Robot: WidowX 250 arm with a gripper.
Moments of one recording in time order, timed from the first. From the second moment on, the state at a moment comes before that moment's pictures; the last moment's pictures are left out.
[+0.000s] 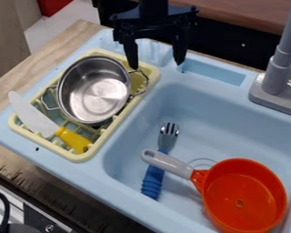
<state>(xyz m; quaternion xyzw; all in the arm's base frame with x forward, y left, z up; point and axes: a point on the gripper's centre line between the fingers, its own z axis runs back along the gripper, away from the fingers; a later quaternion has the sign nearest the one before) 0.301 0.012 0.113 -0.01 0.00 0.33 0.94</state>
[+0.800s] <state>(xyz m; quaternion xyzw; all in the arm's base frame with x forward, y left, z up) 0.300 0.028 0.124 -0.04 0.00 0.40 0.92</state>
